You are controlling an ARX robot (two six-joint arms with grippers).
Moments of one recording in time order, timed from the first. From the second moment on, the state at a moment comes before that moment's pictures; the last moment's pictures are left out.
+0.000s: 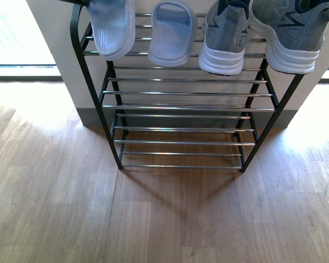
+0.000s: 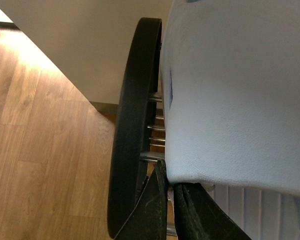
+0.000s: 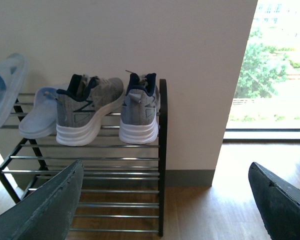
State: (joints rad) left arm -0.22 2.46 2.08 -0.36 -0.17 -0.18; right arm 0.00 0.00 0.02 0.00 0.00 0.00
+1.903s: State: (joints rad) left arm 0.00 0.74 0.25 0.48 0.00 -0.02; right arm 0.00 0.00 0.02 0.00 0.00 0.00
